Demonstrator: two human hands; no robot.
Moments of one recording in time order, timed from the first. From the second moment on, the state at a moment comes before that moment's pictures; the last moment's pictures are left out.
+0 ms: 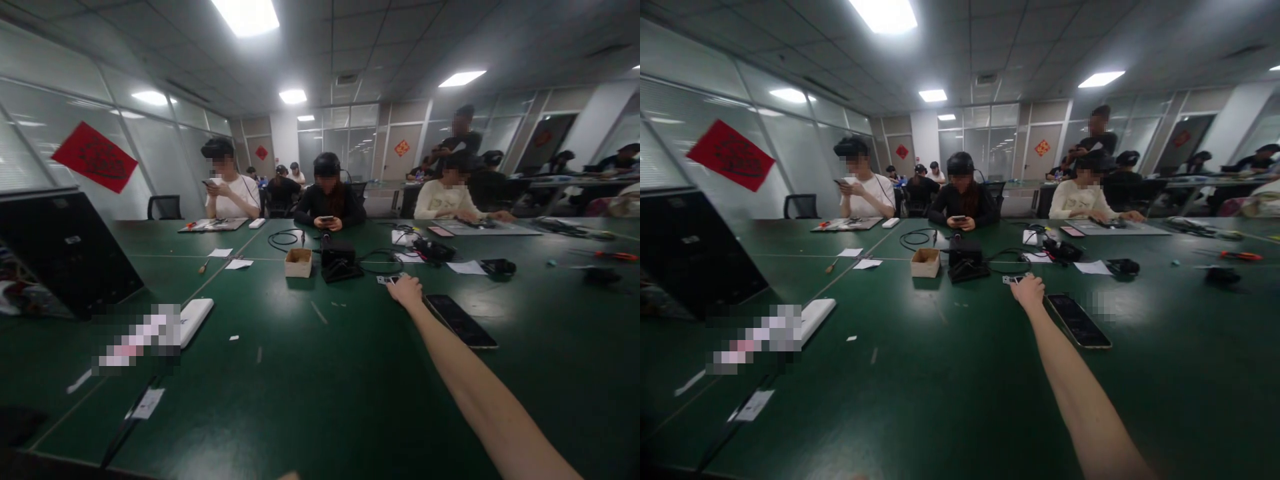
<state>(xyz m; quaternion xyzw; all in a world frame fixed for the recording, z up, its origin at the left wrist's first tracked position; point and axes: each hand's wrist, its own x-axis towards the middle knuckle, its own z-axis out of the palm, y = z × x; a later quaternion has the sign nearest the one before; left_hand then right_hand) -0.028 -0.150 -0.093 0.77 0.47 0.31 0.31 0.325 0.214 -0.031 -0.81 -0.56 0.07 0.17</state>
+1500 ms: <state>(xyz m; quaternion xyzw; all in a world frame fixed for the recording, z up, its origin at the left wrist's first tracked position) 0.010 0.117 -0.015 0.75 0.63 0.18 0.07 0.355 0.213 -0.009 -0.77 -0.60 0.12 0.18</state>
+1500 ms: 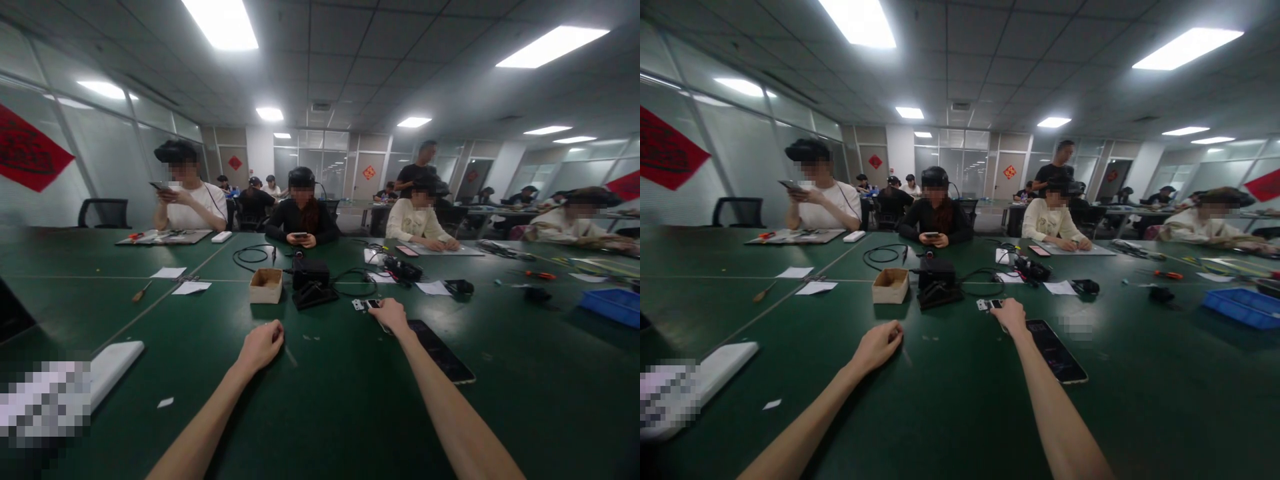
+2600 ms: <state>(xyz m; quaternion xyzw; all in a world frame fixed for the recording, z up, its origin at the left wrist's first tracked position) 0.011 0.116 -0.016 0.75 0.64 0.17 0.04 0.342 0.200 -0.013 -0.71 -0.67 -0.04 0.21</state>
